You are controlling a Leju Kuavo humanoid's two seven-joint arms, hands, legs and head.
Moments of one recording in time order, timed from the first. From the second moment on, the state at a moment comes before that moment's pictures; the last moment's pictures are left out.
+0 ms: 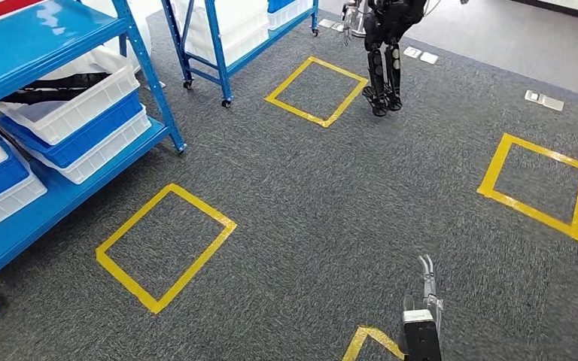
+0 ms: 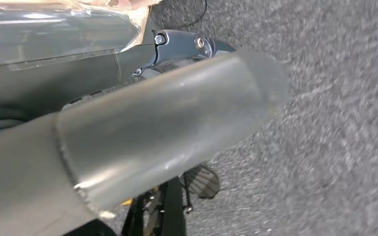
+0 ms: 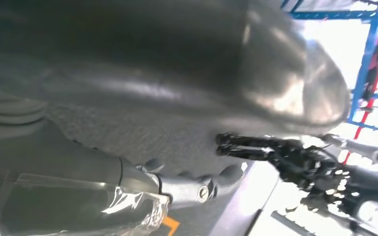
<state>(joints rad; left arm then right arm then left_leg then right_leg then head) -0.07 -0.16 1.36 -0.25 -0.60 0.16 -0.38 0.27 0.01 0.12 -1.54 0.24 -0.47 -0.45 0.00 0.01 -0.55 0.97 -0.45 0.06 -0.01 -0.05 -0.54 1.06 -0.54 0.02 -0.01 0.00</state>
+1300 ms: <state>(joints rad) -0.07 -0.17 1.39 -0.25 -0.56 0.16 -0.39 0.22 0.01 0.13 -1.47 0.27 -0.44 -0.45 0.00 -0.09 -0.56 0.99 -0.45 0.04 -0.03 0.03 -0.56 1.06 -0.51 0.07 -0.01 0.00</state>
